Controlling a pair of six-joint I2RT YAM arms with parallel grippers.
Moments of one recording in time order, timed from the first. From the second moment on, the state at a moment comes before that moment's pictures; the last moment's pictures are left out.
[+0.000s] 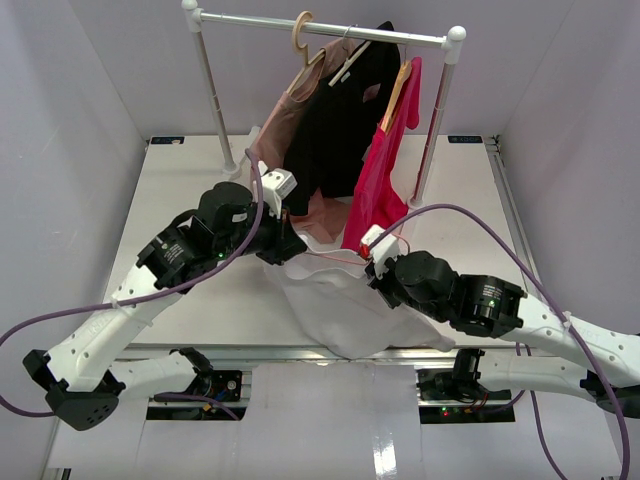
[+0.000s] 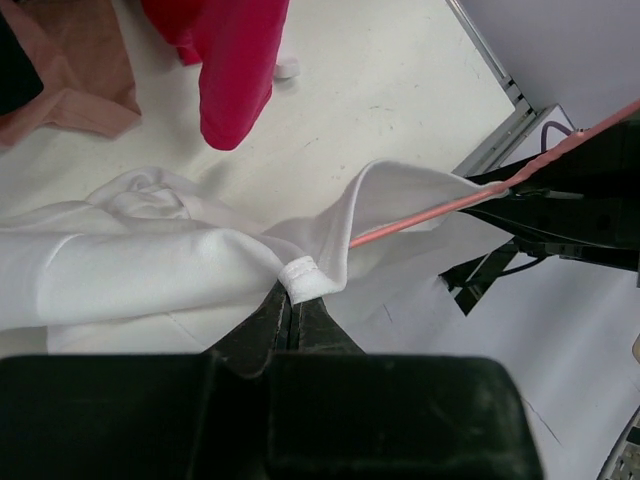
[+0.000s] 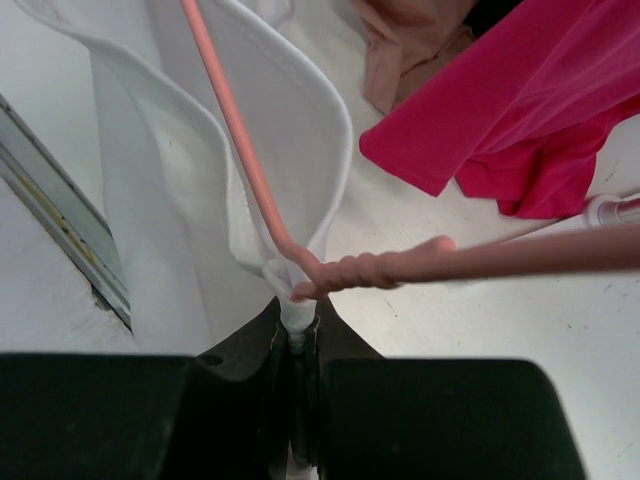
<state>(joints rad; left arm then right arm) -0.78 1.08 1.35 -0.76 0.17 -0.35 1.24 0.89 1.02 -0.70 0.38 0.02</state>
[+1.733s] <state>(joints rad) -0.78 1.13 1.22 -0.35 0.75 -0.29 1.24 0.91 1.05 -0.50 0.06 -0.06</state>
